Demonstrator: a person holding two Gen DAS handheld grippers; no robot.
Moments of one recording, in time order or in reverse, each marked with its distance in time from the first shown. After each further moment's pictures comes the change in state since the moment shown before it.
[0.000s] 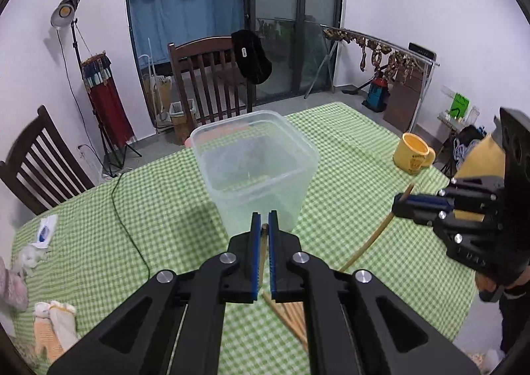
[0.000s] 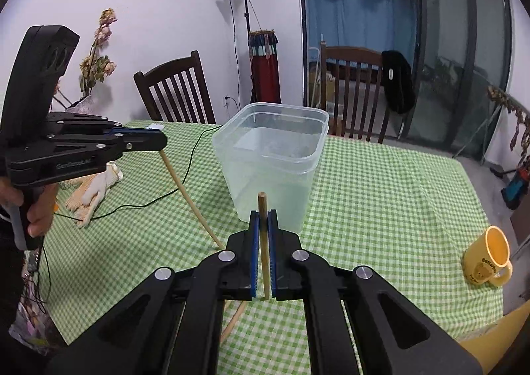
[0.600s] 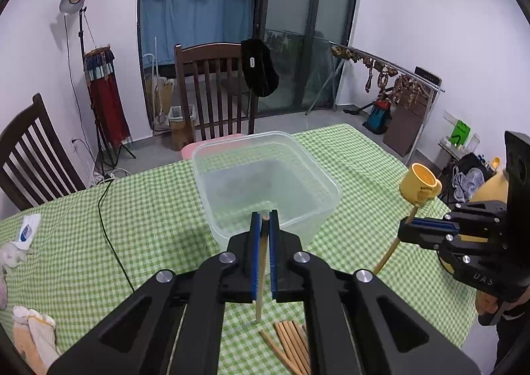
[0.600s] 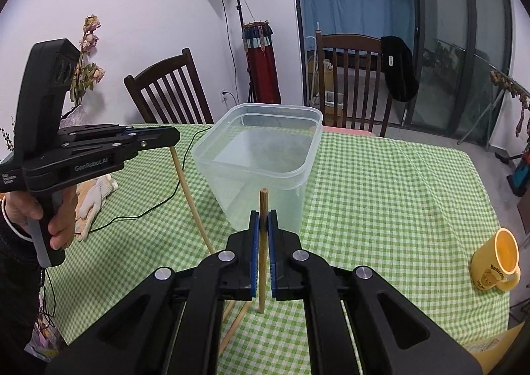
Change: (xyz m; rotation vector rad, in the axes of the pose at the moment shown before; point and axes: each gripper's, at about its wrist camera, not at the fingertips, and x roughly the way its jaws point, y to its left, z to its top) left arm 0.047 0.030 0.025 -0.083 -0.059 -0.027; right arm 0.024 -0.020 0.020 0.034 0.033 0.011
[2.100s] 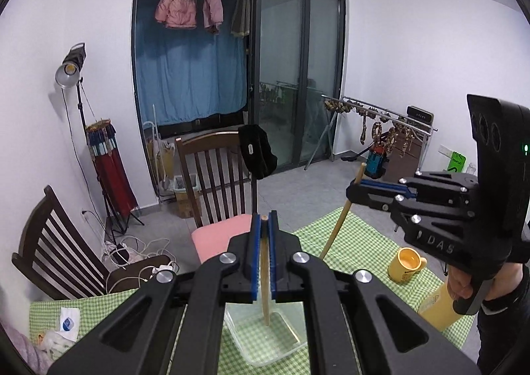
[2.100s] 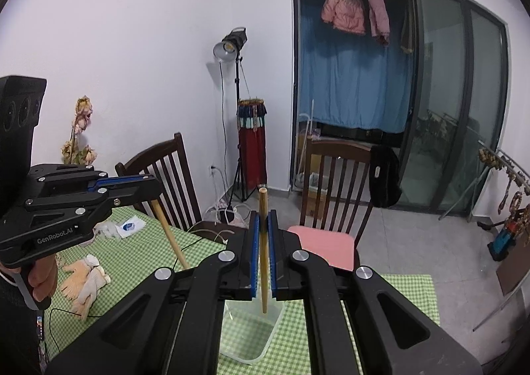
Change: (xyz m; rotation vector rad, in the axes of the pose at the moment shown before) left arm -0.116 -0.017 0.208 0.076 -0.202 0.010; right arm -0.057 -0.010 0.213 -0.096 -0.239 -0.066
